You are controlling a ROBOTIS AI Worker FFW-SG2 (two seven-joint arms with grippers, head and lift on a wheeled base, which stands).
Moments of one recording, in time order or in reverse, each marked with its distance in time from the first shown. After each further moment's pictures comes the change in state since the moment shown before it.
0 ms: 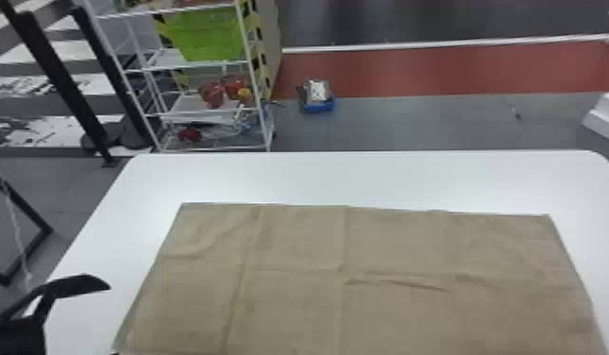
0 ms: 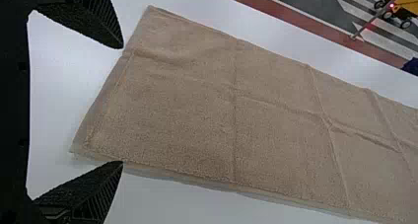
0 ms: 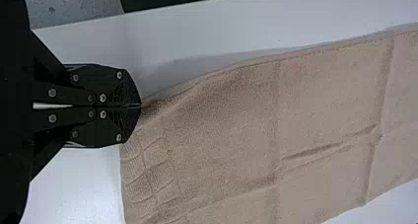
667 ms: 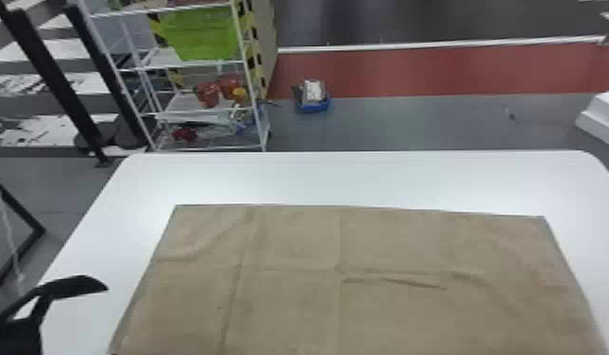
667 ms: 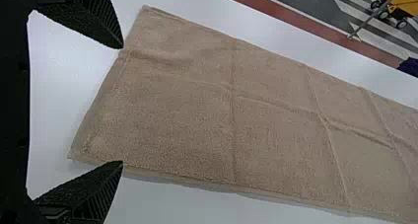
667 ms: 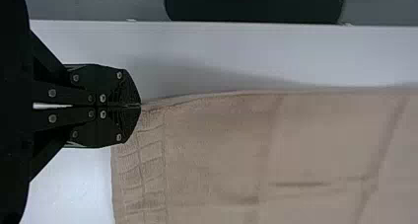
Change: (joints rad) left arm 0.000 -0.002 -0.011 0.000 0.001 0.000 -0.001; right arm 0.010 -0.019 0.003 -0.099 0.212 -0.138 0.126
